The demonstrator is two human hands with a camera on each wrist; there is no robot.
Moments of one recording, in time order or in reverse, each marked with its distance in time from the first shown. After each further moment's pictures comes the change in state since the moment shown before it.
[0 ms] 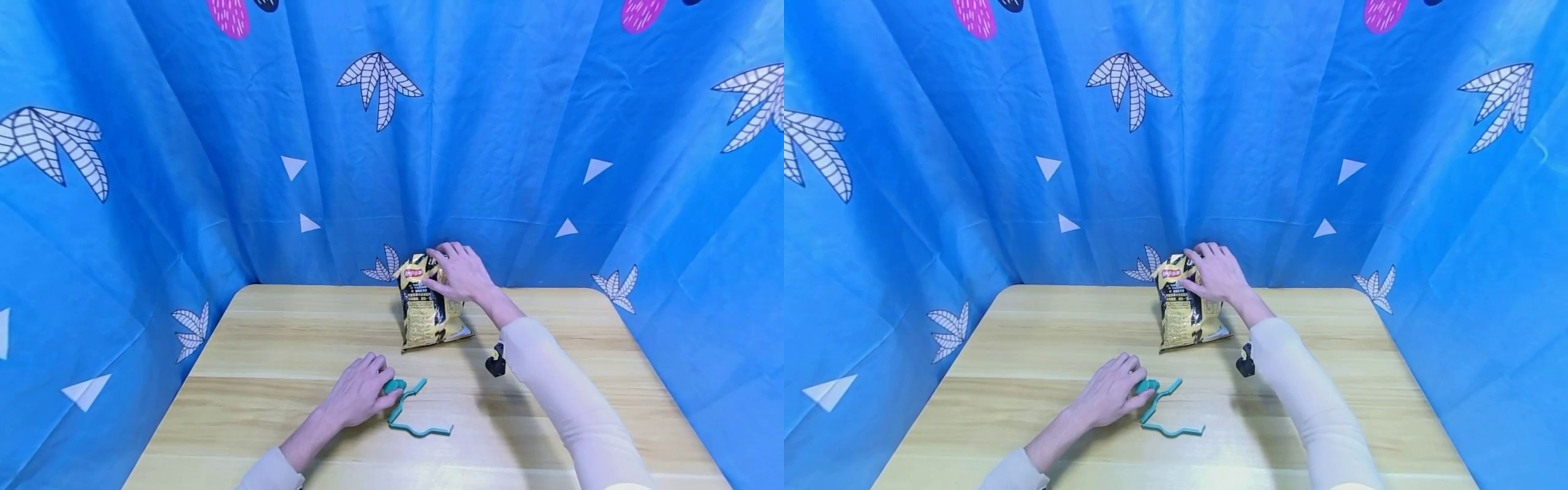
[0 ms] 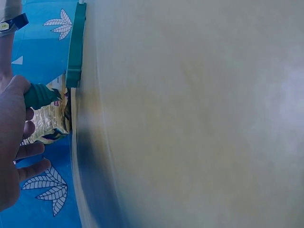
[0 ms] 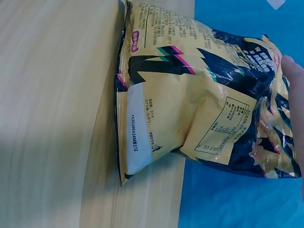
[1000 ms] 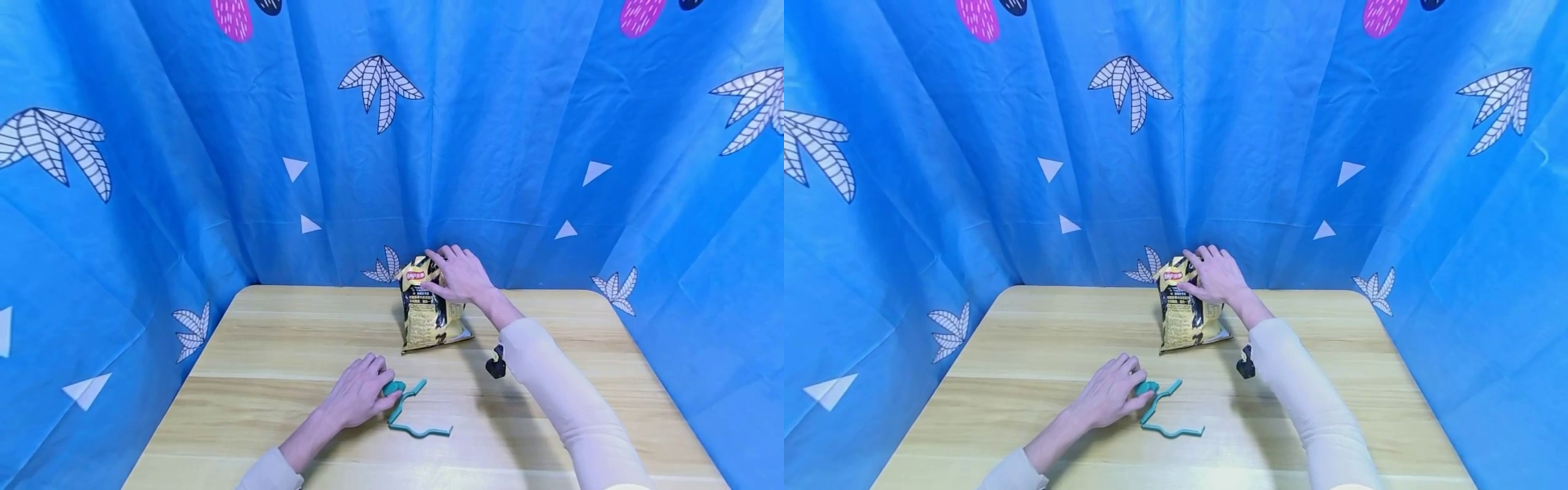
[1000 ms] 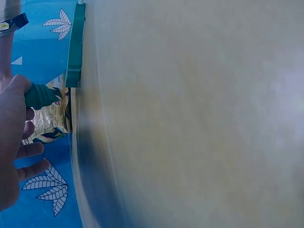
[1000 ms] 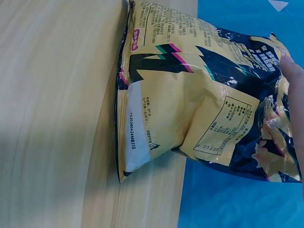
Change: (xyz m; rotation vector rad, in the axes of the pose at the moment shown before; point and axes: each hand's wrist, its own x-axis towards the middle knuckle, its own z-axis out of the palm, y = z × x) left_hand -0.001 -0.003 0.001 0.005 0.008 0.011; right_hand -0.001 -0.001 0.000 -0.072 -0.023 -0.017
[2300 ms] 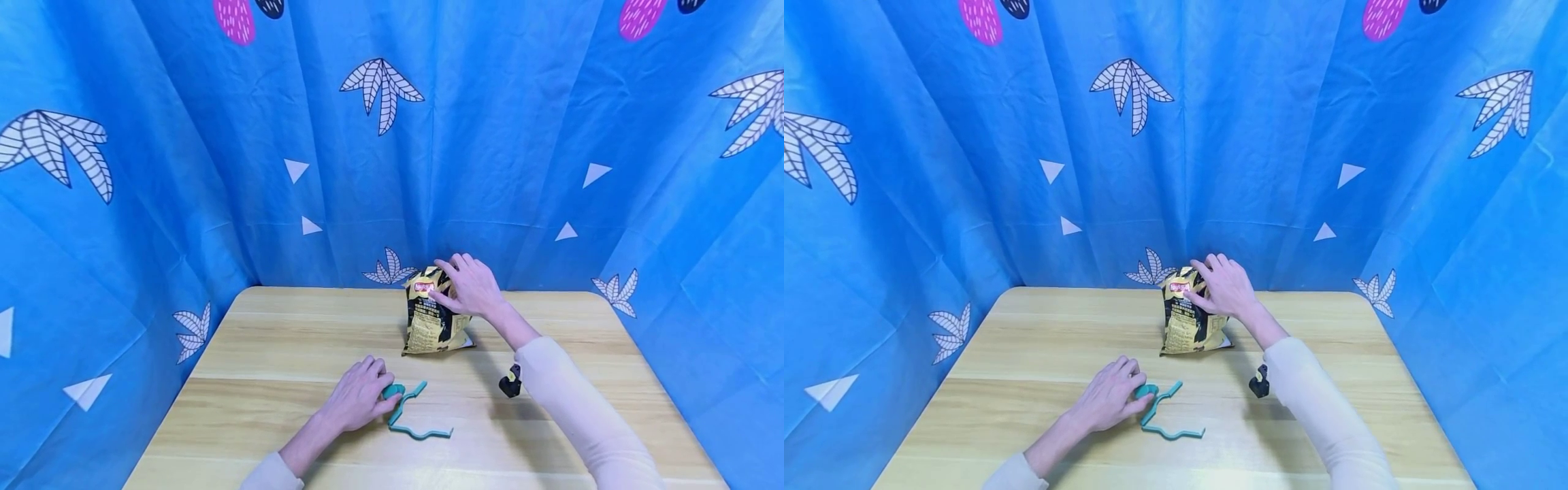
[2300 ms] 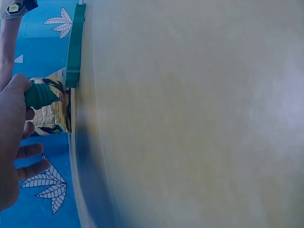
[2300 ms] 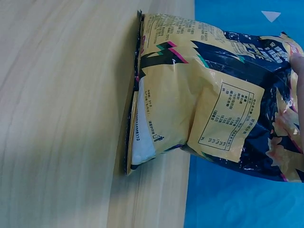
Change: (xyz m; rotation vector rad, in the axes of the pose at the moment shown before) left_hand -0.003 0.001 0.002 0.006 -0.004 -0.016; right_hand -0.030 -0.001 -0.003 -0.075 0.332 -0.118
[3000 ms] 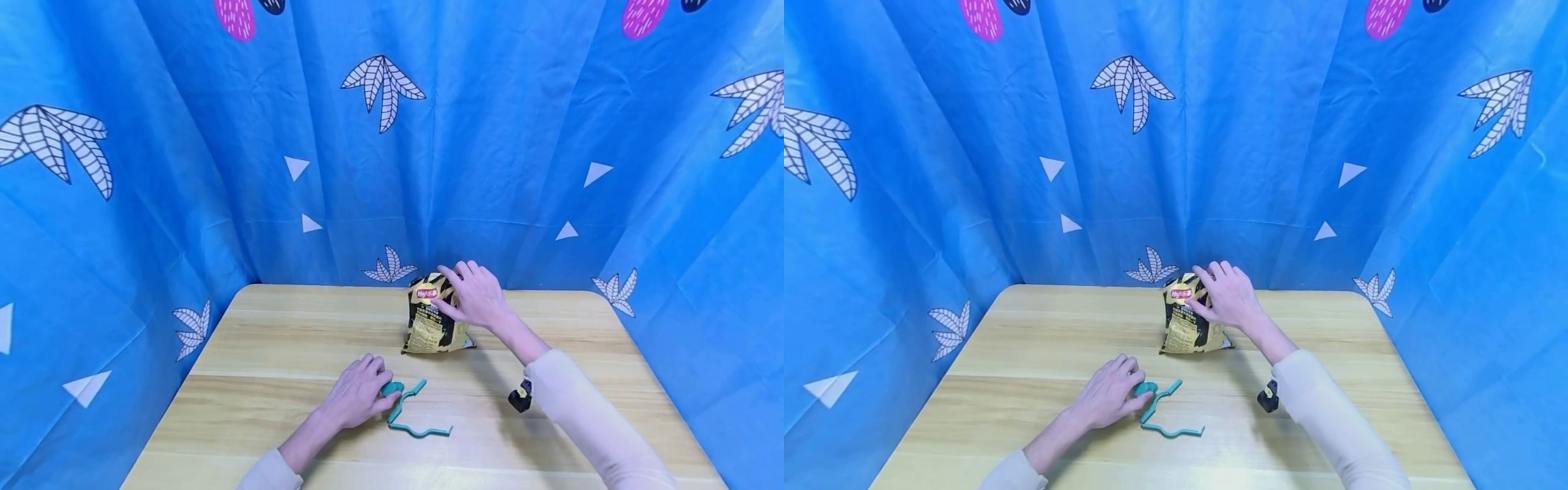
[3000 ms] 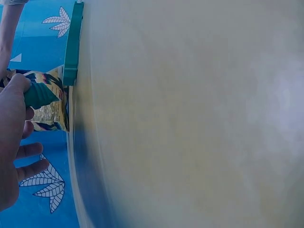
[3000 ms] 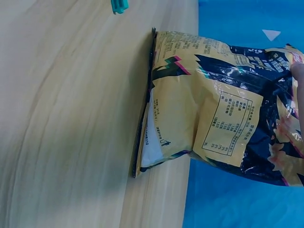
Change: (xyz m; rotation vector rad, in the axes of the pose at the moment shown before) left_hand -0.001 -0.002 0.000 -0.008 0.010 0.003; right_hand -0.015 -0.013 -0.013 -0.030 0.172 -0.057
